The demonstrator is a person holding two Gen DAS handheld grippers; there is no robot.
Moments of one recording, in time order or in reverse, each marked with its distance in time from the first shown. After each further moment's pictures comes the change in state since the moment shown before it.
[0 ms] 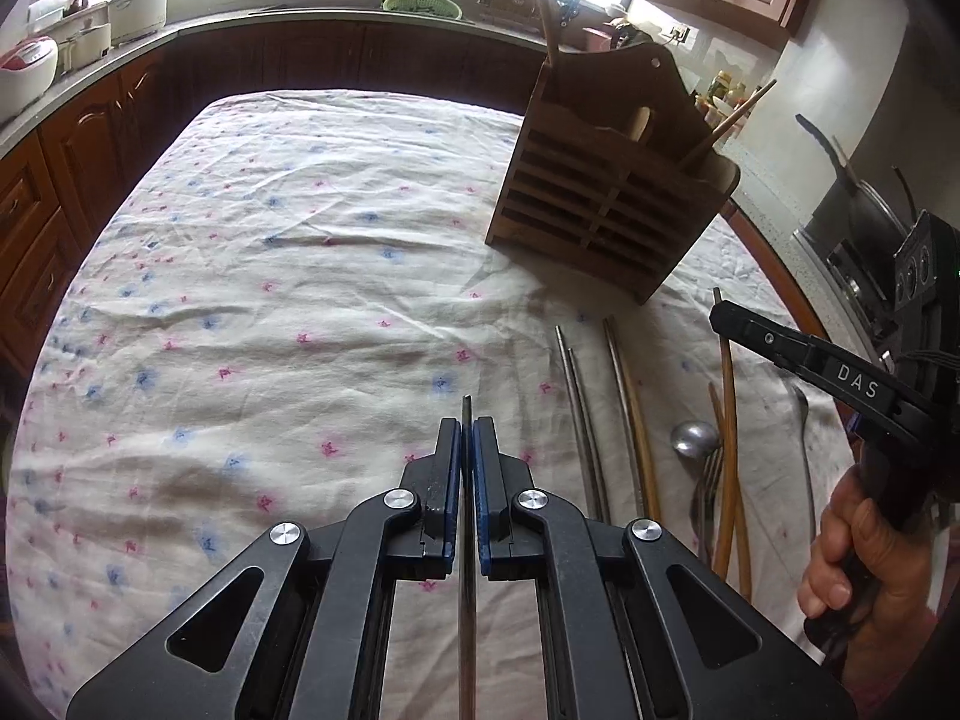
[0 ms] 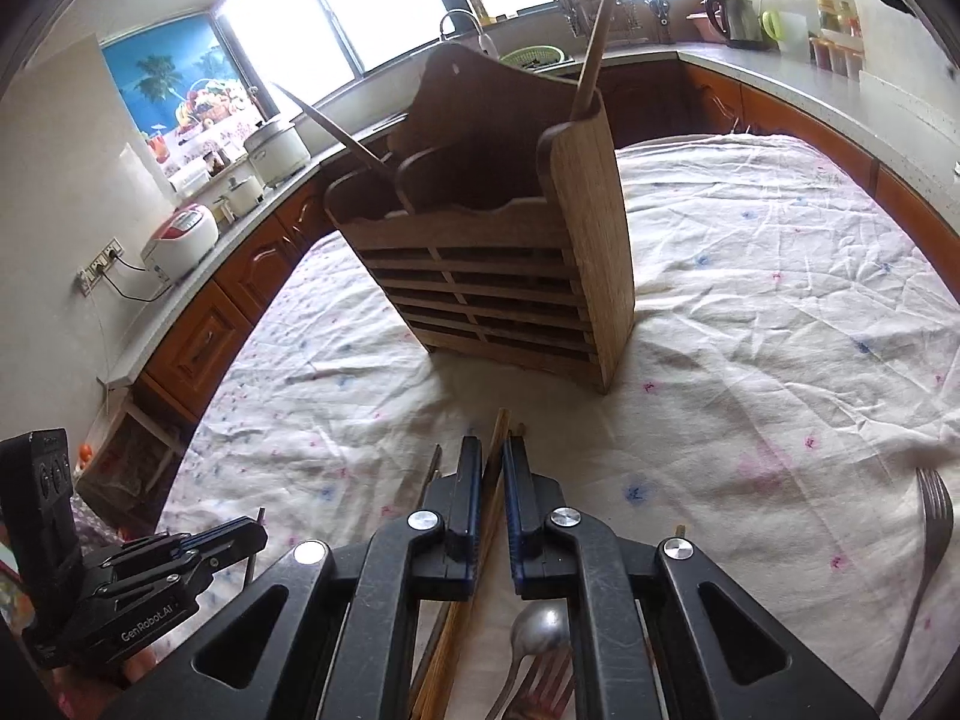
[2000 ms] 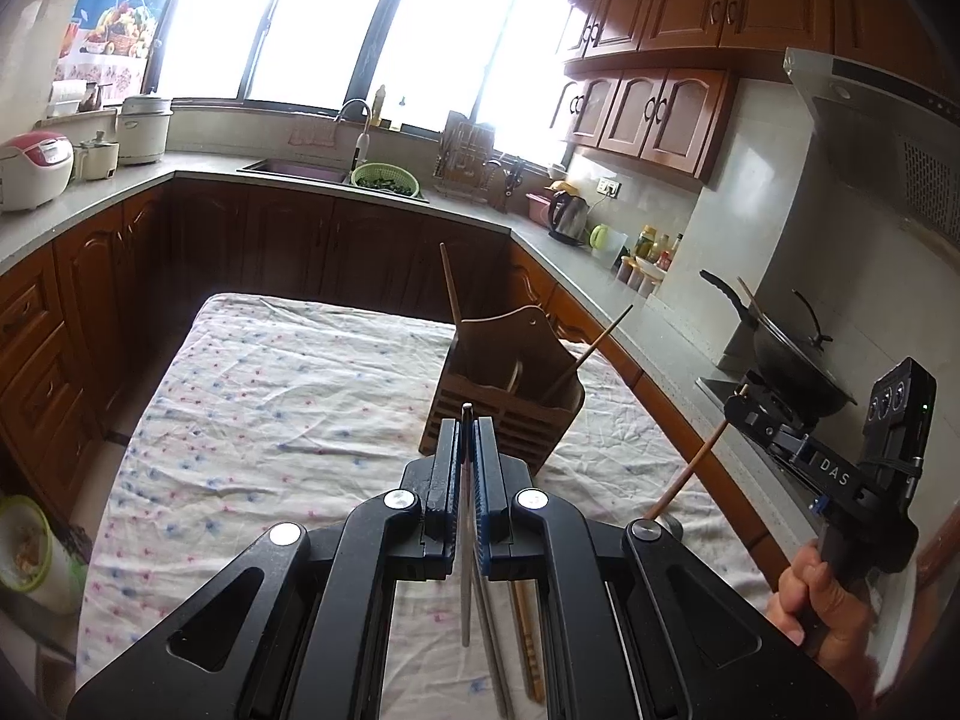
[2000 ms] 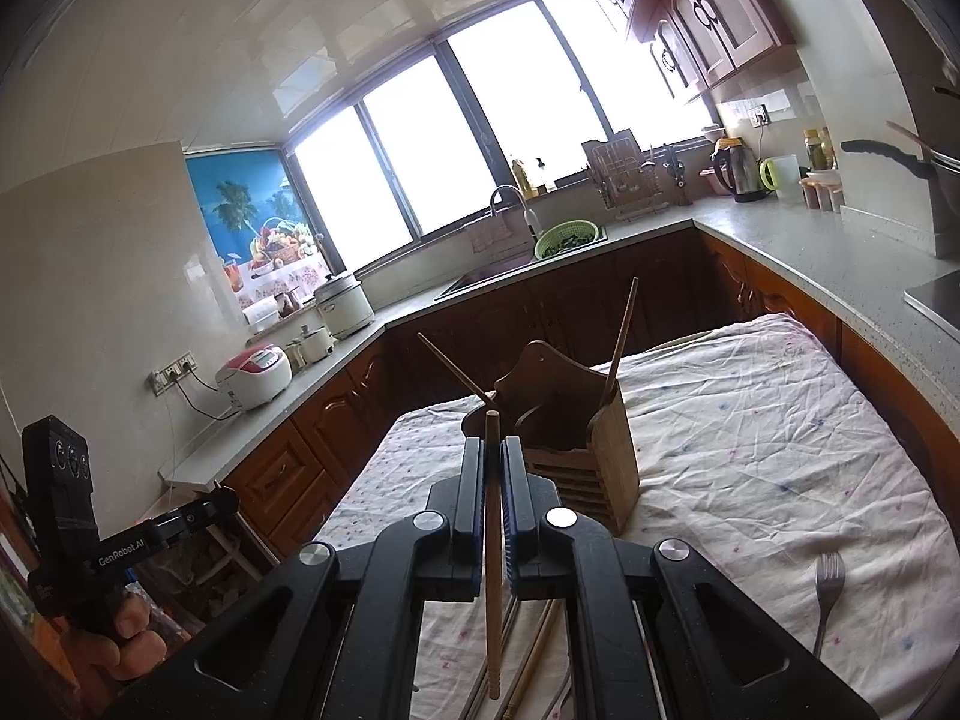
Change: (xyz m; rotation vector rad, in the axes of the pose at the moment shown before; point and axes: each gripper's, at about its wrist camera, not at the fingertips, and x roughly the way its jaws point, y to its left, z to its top) left arm -0.153 -0.018 0.034 0.012 -0.394 -0.112; right arm -0.154 0.034 0.015 -0.015 -0.409 0.098
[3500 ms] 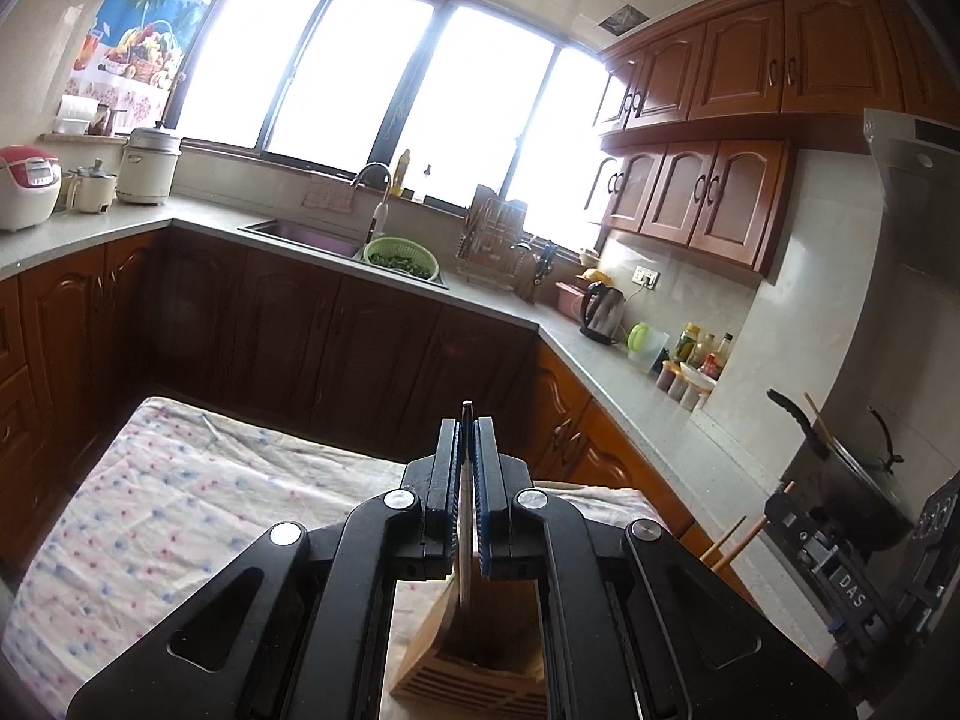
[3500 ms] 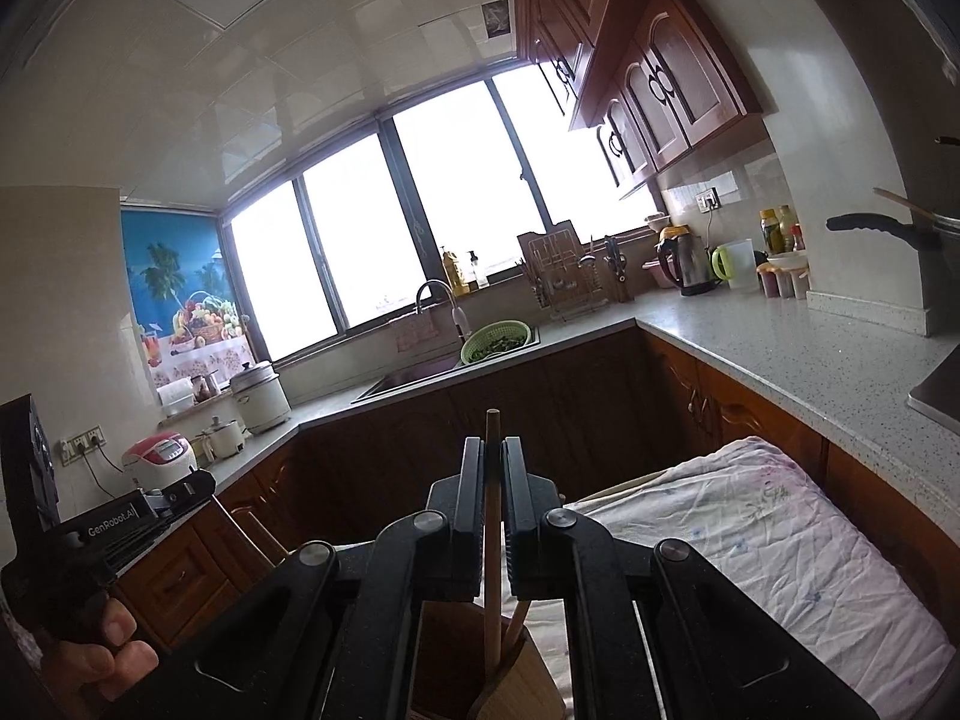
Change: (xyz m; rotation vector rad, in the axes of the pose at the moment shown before) left arm 0.186 0.006 0.097 -0.068 -0.200 0.056; right arm 0.117 -0.059 0.067 -0.014 -0.237 -0.173
